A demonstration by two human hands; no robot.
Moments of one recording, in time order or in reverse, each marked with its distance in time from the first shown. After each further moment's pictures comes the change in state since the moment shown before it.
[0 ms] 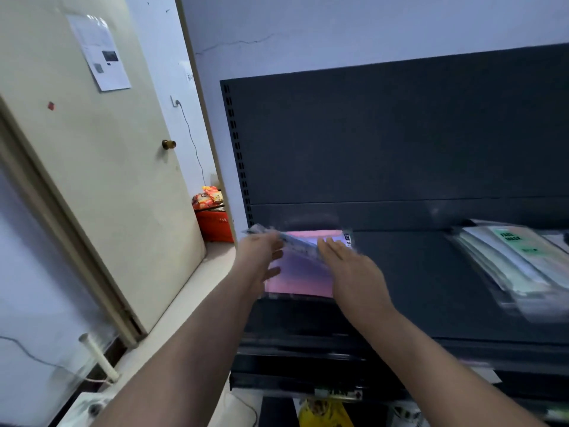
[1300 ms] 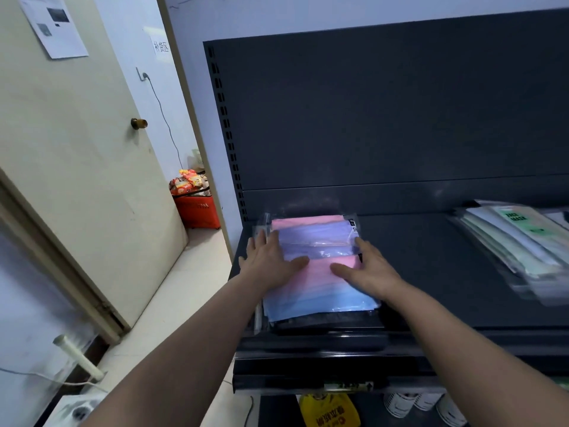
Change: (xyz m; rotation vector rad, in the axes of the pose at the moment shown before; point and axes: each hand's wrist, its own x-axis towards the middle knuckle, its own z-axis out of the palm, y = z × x) left_hand 0.071 -0.050 -0.006 1.190 -0.224 0.287; right_hand 0.020 0.035 0.041 0.546 -0.407 0.667
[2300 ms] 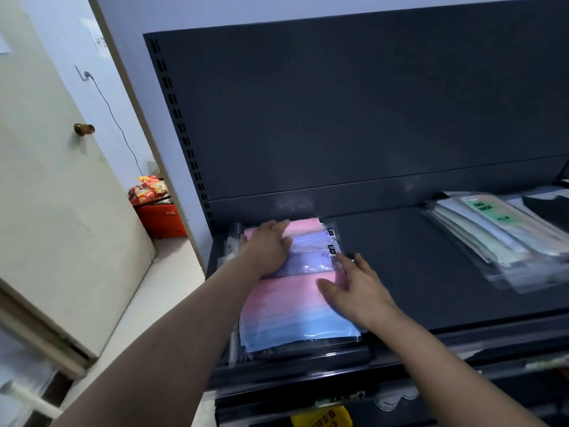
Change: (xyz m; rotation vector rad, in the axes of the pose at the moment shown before) left_hand 0.084 0.025 0.011 0.124 -0.022 0.301; right_hand -0.027 -0.005 0.006 -0.150 0.073 0.040
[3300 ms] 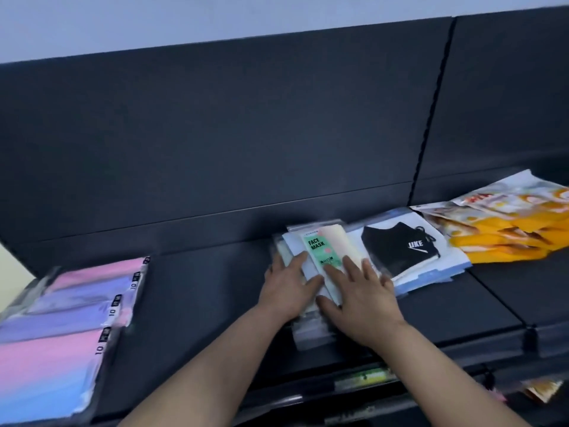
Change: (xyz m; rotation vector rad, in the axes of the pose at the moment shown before) left_hand 0.062 0.398 0.147 -0.233 -0.079 -0.081; right_hand 0.055 0.315 -0.233 -0.483 0.022 -0.077
